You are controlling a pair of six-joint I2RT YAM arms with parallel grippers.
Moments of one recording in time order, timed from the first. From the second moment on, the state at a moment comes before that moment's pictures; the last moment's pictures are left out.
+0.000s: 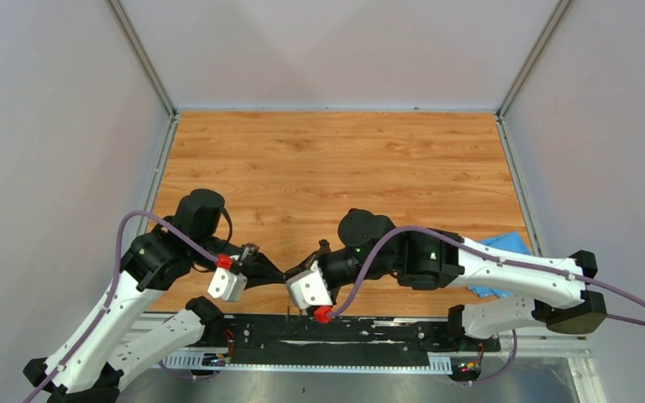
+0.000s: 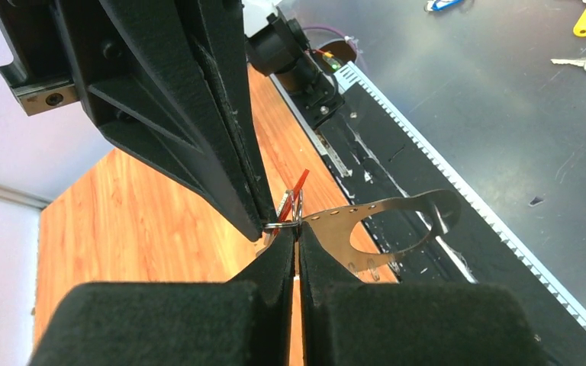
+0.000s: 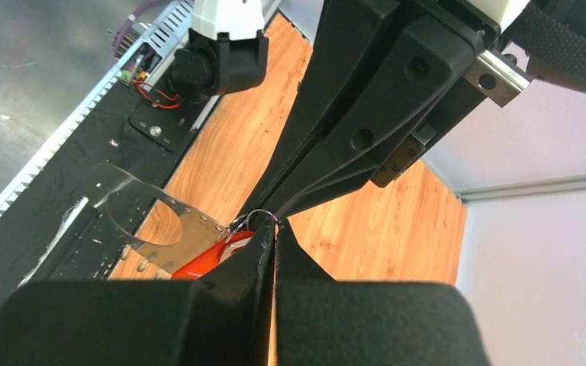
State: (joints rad) left arm -0.64 0.73 1.02 -0.97 1.21 1.15; right arm 1.41 1.22 1.35 -0.51 -0.30 -0.85
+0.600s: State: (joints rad) left arm -0.64 0.75 1.10 -1.00 1.11 1.10; right arm 1.41 1.27 1.43 -0.54 -0.20 -0.77
